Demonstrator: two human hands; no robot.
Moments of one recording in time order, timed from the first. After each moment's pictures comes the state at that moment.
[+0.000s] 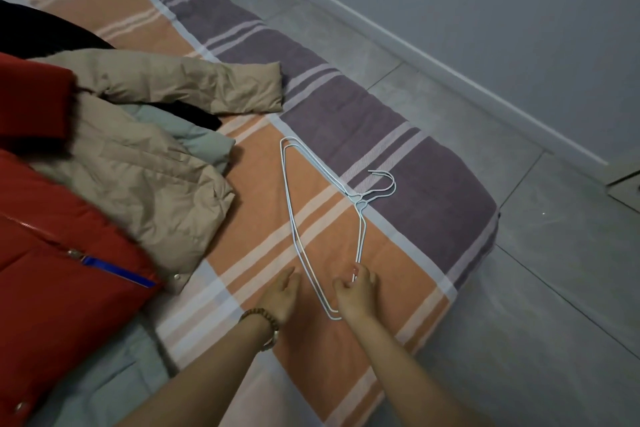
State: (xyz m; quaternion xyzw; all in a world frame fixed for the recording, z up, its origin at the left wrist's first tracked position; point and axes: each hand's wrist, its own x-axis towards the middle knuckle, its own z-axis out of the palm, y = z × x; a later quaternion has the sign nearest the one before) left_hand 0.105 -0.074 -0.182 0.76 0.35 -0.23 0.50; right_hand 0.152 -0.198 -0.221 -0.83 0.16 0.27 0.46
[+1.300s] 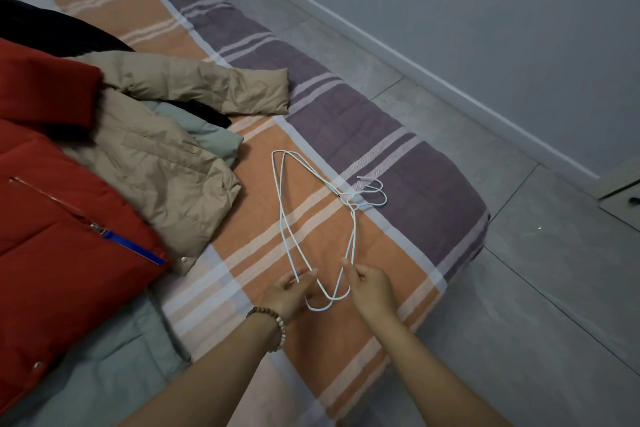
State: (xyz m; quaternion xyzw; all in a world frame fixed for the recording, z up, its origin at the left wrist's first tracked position) left_hand 0.080 -0.105 -0.158 0.52 0.46 -0.13 0.71; right_hand 0.141 -0.238 -0.180 -0.88 0.01 0.21 0.43
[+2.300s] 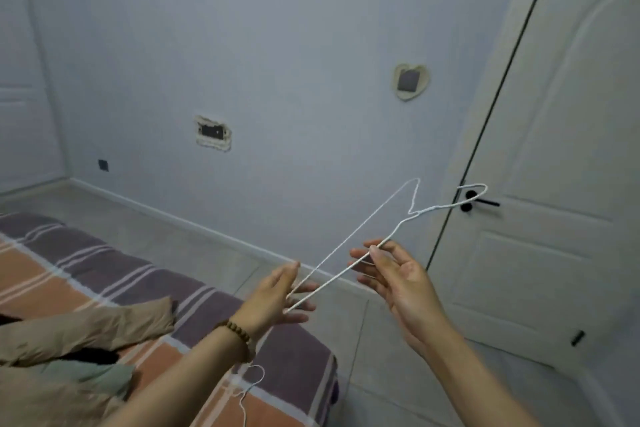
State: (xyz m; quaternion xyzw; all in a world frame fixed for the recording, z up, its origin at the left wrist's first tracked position) left_hand 0.089 -0.176 0.299 0.64 -0.03 -0.14 0.76; right_hand 0.052 -0.356 0.346 -0.64 -0.06 -0.09 0.76
